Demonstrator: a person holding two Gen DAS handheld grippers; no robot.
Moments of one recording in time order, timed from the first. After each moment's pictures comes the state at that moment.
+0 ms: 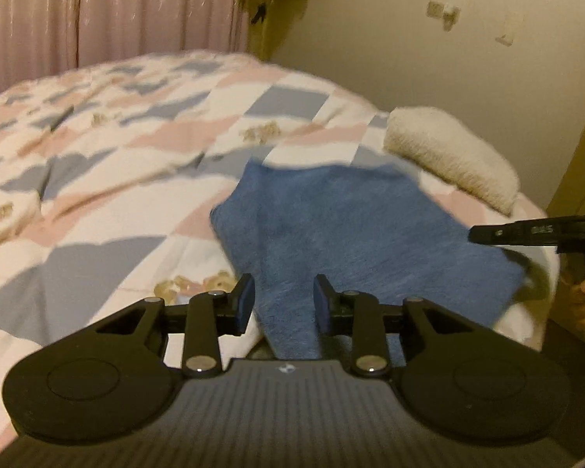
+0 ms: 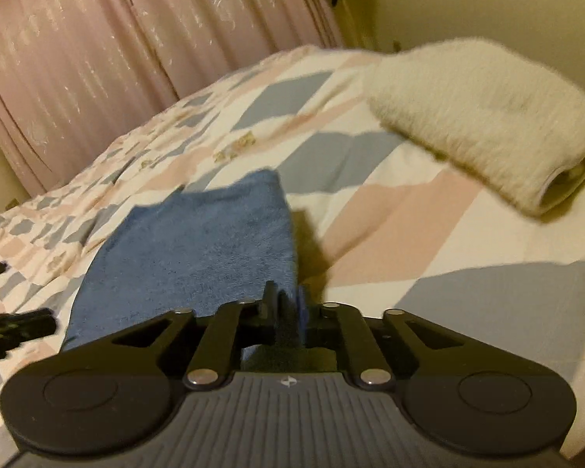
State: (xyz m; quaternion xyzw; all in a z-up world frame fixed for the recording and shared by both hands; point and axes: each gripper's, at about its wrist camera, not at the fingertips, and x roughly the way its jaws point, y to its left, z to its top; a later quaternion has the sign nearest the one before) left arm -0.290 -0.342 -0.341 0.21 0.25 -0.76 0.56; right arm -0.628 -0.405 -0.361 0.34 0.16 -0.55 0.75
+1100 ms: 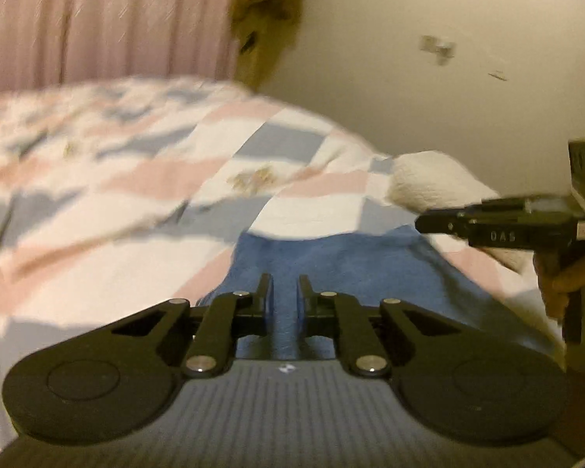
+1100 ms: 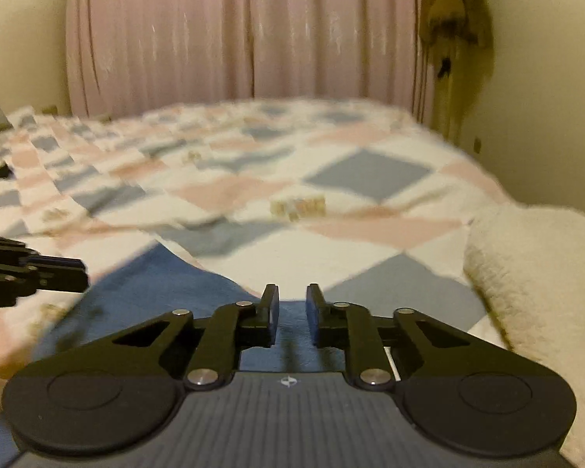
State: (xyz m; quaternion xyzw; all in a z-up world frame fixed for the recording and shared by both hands) left arm -0.284 -0.439 -0.367 0.17 0.25 -0.77 0.56; right arm -0.539 -0.514 -0.349 0.18 0.27 -0.48 0.81
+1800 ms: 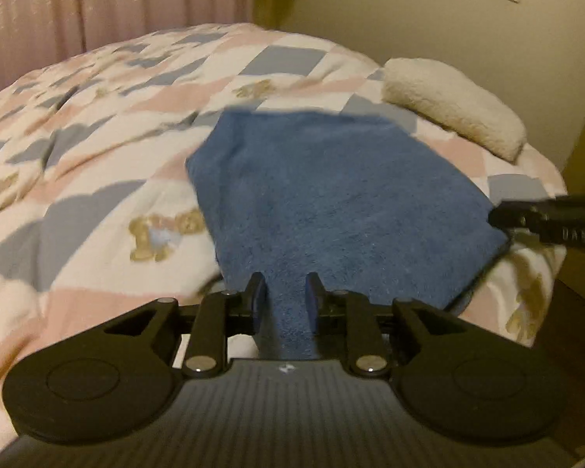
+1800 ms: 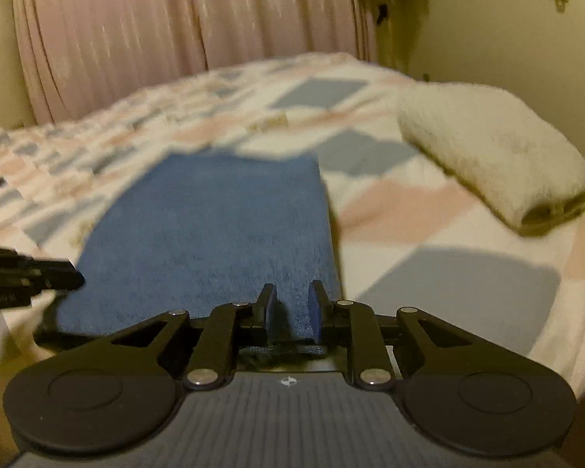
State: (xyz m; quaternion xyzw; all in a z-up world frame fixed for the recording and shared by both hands) left arm -0.334 -0.318 -0.368 0.27 0.26 -0.72 0.59; right arm -0.592 -0.351 -0.360 0.25 0.25 -0.54 0.76
